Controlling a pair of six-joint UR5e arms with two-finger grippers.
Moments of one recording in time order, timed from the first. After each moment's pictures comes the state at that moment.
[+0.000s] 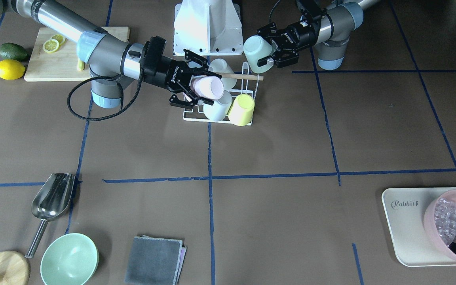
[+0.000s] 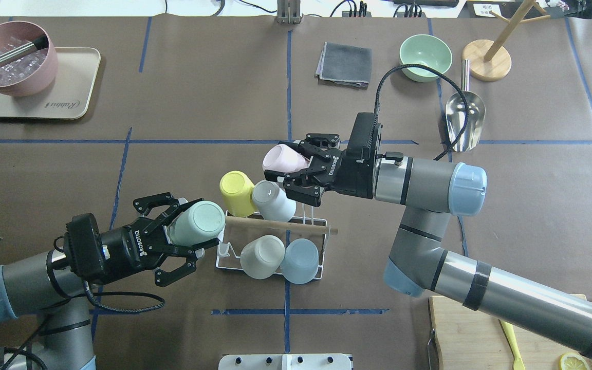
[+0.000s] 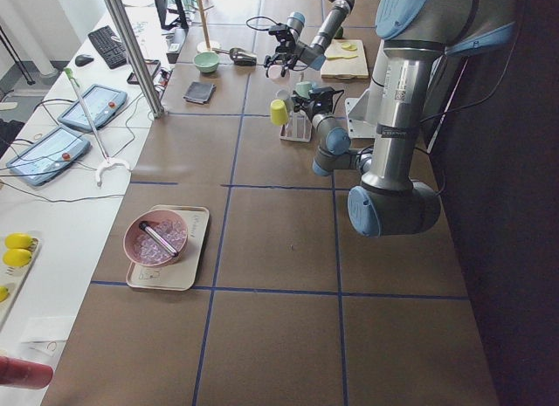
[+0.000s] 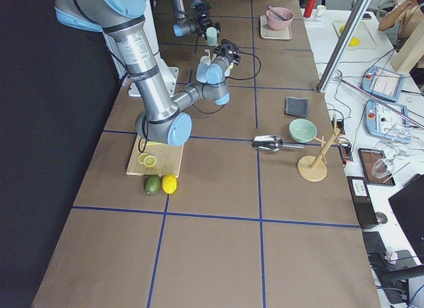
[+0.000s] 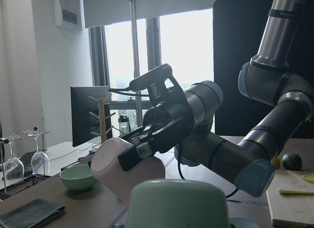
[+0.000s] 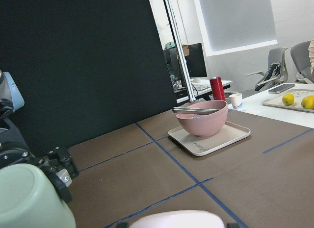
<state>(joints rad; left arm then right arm) -0.28 -1.80 -1.61 -3.55 -1.40 -0.14 0.50 -1.01 1.38 0.16 1.72 0.59</state>
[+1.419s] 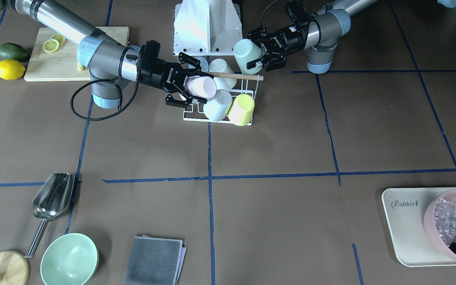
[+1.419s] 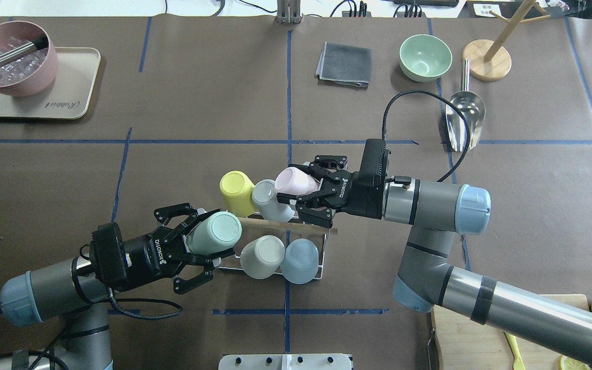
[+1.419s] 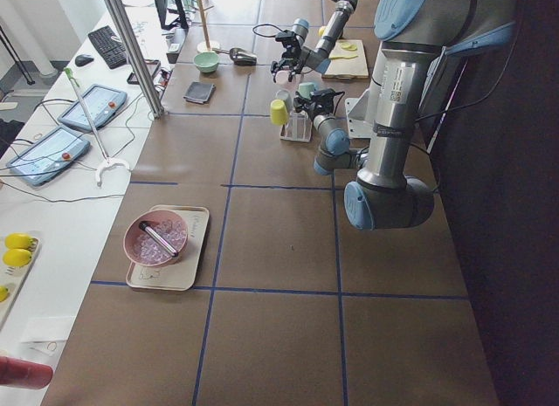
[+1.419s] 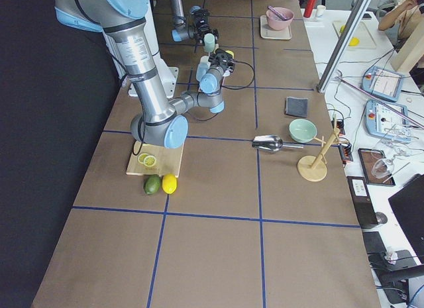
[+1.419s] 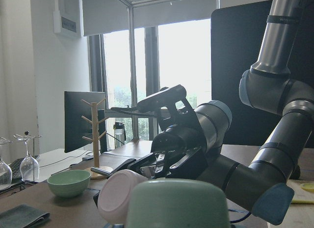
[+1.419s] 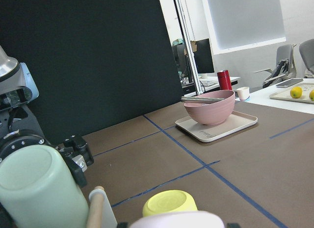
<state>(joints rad) -0.26 -1.85 -1.53 -3.59 -1.39 -0.15 0.46 -1.05 1.34 0.25 1.71 0.56</state>
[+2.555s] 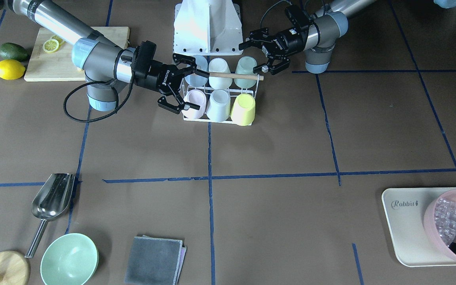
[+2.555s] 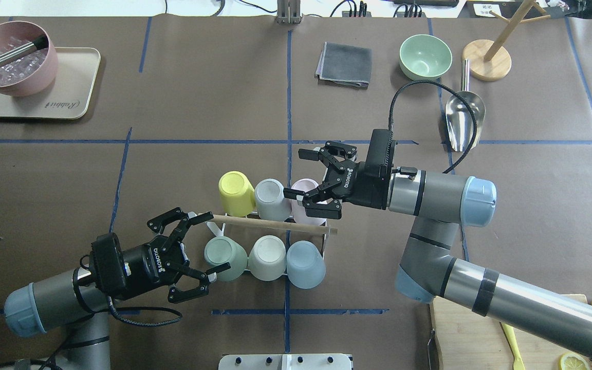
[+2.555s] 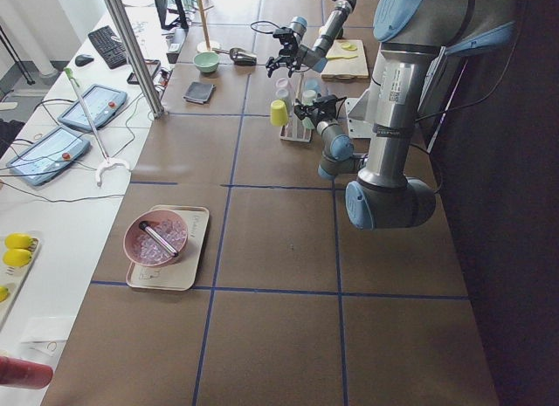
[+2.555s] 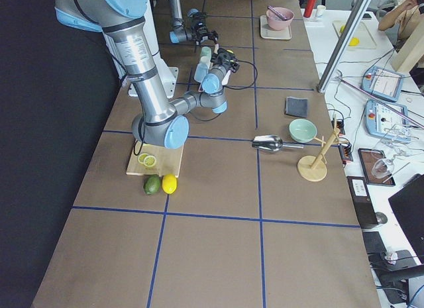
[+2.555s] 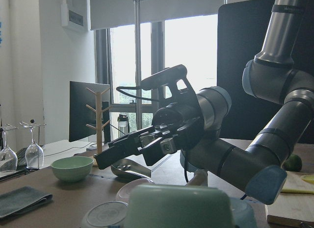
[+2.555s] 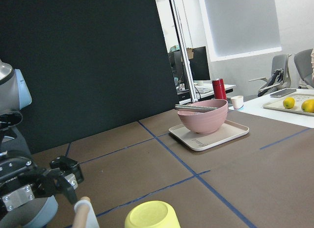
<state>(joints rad) -0.22 -1.85 -1.50 -3.65 -1.34 -0.14 0.50 -1.04 1.34 0.26 1.71 0.55</state>
